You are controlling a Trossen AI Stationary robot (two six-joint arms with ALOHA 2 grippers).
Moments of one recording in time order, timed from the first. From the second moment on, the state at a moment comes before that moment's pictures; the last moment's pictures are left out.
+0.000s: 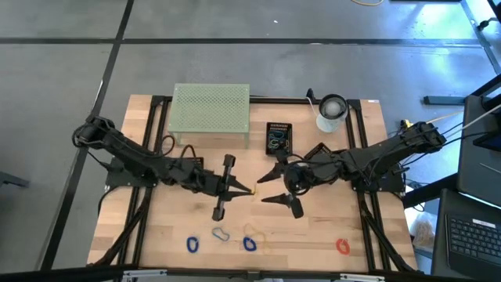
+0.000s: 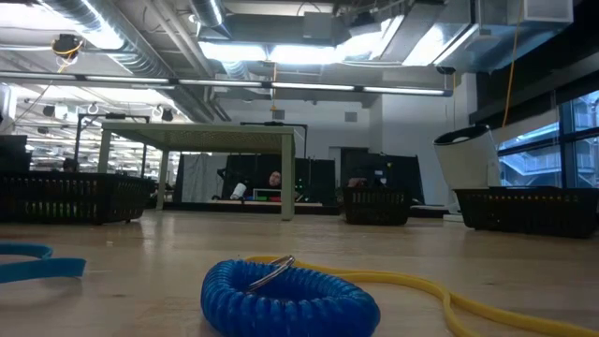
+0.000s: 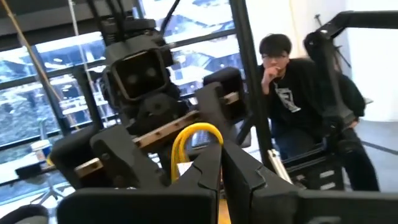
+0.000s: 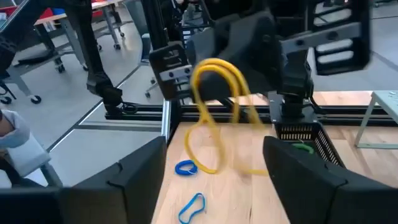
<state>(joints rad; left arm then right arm) -0.38 1.40 0.89 0.69 -0.19 0.27 0.37 1.38 1.14 0.04 0.08 0.17</state>
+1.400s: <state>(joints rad) -0.24 1.42 0.89 0.77 -0.19 0.27 0.34 1.38 1.14 0.07 0.27 0.20</state>
